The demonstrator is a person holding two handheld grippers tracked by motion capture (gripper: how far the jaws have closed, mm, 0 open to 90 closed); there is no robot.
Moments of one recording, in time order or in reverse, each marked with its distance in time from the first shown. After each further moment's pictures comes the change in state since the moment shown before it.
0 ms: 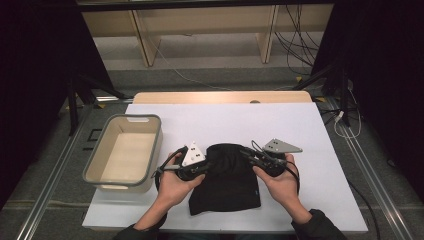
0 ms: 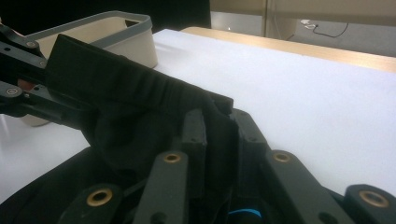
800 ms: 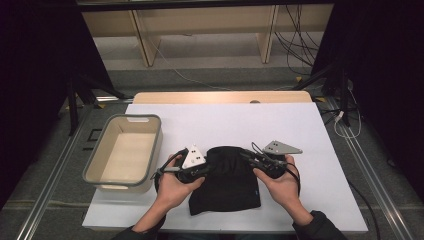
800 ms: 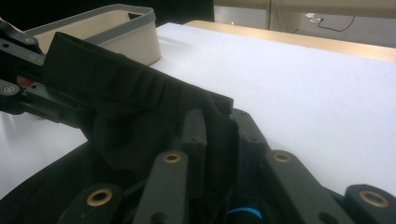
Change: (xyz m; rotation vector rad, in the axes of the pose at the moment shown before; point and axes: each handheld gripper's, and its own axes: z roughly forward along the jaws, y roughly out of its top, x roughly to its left) left arm -0.003 -0.003 -0.002 0.018 -0.017 0.017; right arm 0.001 -0.004 -0.002 0.020 0.015 0.005
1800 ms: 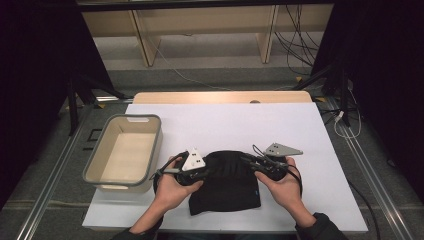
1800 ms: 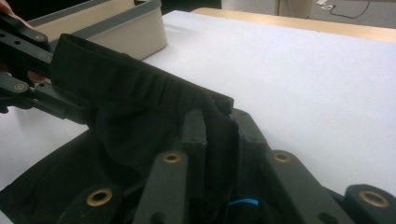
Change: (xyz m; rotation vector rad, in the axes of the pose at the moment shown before) left arm 0.001 -0.008 0.001 0.045 -0.046 0.026; right arm -0.002 -0.007 -0.003 0.040 0.032 0.013
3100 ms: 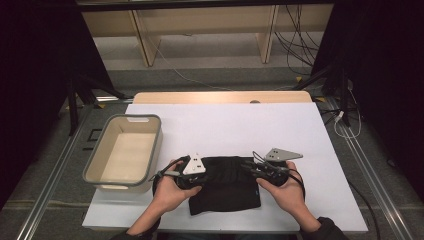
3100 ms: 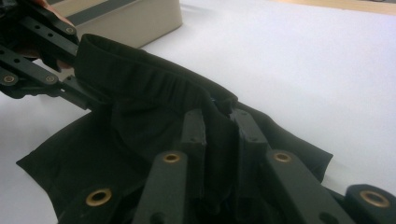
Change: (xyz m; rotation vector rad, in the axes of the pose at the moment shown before) left arm -0.001 -0.013 0.006 0.071 -0.060 0.049; right arm 0.003 -0.011 -0.005 0.062 0.059 -0.016
